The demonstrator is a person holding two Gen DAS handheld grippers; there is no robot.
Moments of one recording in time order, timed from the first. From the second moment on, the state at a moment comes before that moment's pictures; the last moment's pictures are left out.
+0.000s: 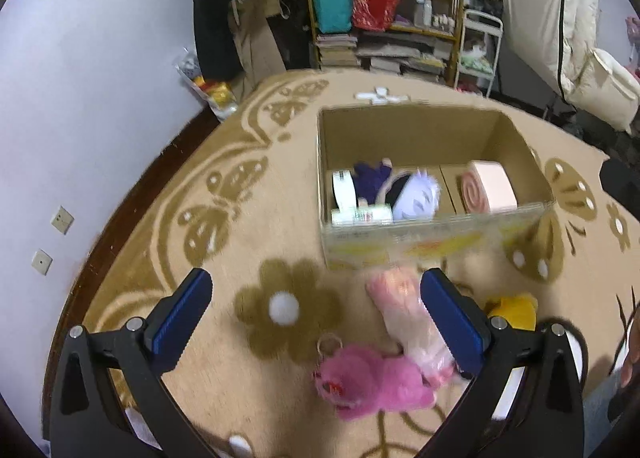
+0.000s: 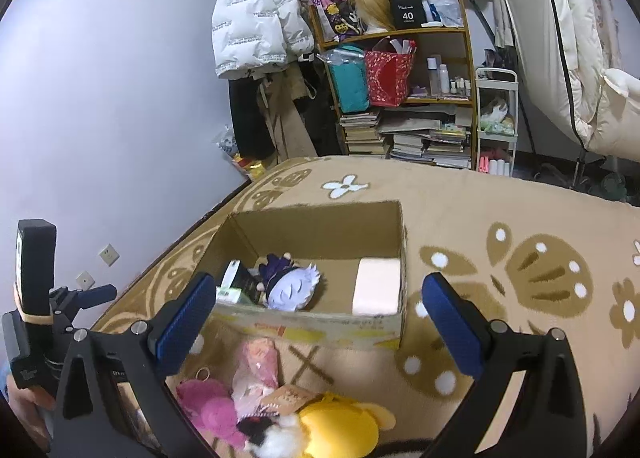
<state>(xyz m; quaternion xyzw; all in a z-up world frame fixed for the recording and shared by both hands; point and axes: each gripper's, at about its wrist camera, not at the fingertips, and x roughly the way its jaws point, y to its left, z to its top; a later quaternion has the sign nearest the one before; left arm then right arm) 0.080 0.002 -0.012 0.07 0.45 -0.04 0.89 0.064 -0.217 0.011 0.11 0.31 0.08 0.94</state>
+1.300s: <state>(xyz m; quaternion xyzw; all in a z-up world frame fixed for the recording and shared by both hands) 0.078 0.009 -0.125 -0.01 0.63 -0.03 0.77 0.052 -0.211 -0.109 0.15 0.49 0.04 0.86</state>
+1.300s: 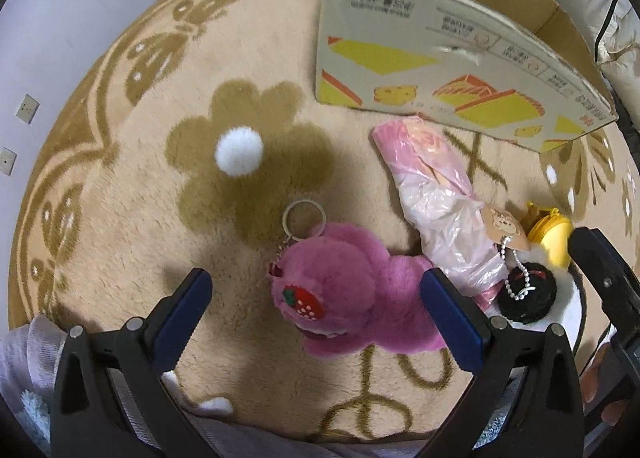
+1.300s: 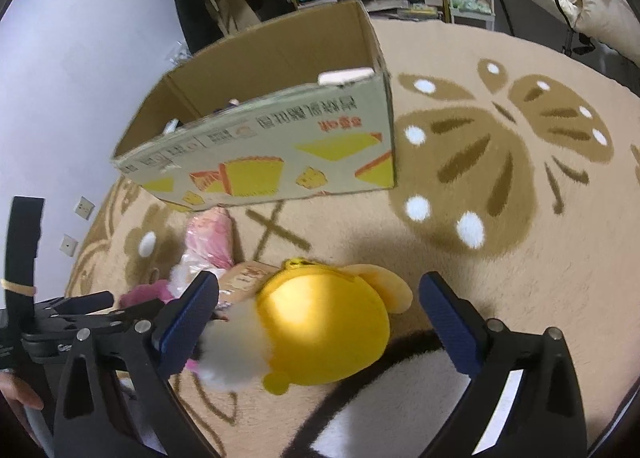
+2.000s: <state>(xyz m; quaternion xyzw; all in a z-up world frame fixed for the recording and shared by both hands) 0.096 0.019 -0.156 -0.06 0.65 -0.03 0.76 0.064 -0.220 -0.139 0.17 0.53 0.02 0.83</state>
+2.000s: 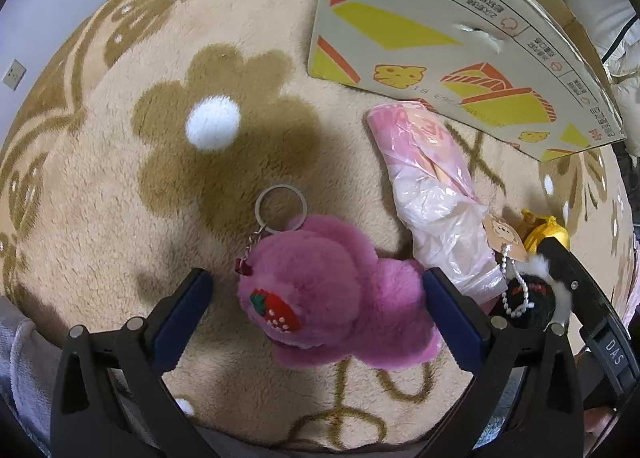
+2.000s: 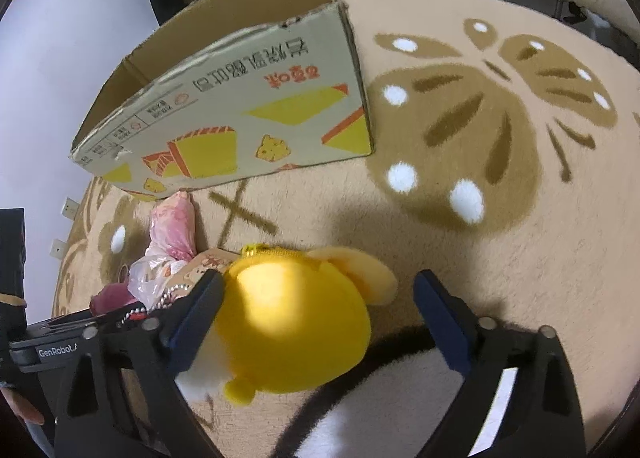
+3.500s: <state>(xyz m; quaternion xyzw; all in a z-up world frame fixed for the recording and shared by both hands) 0.082 0.006 -0.114 -0.01 0.56 -0.06 0.82 0.061 -0.238 -0.123 0.21 0.49 0.05 0.84</state>
